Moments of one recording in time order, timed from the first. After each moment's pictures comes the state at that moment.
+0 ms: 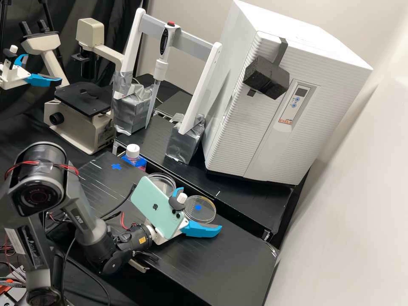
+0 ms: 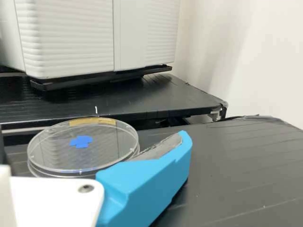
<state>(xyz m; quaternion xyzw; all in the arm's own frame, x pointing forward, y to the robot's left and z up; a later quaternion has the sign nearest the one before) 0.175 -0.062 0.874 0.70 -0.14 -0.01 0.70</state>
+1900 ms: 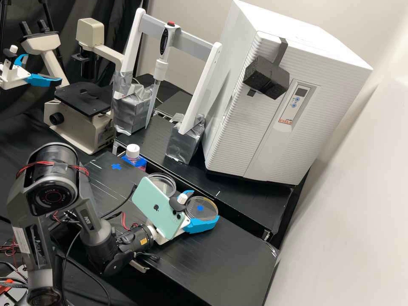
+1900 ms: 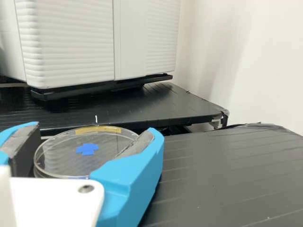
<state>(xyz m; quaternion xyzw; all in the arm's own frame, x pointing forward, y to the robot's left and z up) 0.178 -0.065 0.874 0.70 -0.14 0.01 0.70</state>
